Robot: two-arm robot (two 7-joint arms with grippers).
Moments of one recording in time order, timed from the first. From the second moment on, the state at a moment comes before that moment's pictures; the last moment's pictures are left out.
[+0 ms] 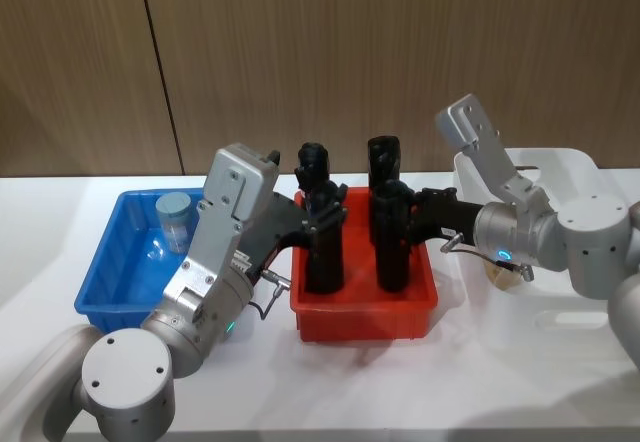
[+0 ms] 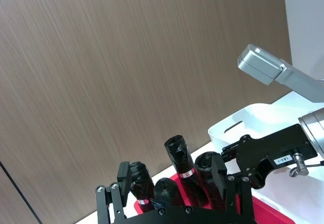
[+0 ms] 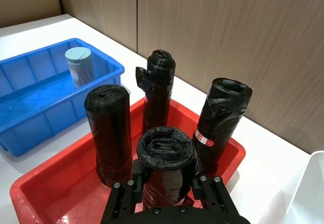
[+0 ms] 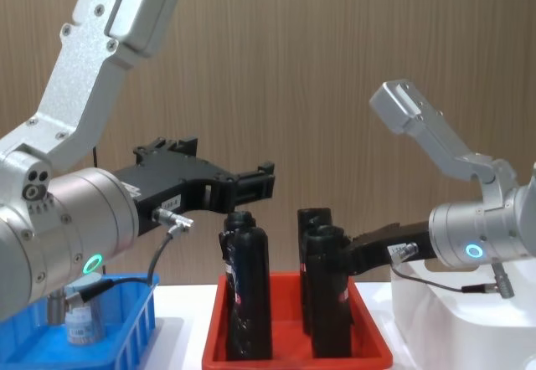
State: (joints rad) left arm -0.24 0.38 0.45 -1.63 -0.20 0.01 -0.01; right arm 0.72 0.09 -0.37 -0.83 0.02 0.20 0.59
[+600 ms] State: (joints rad) left arm -0.24 0.38 0.45 -1.63 -0.20 0.01 -0.01; right arm 0.70 0.12 -0.34 -0.90 0.06 0.20 0.58
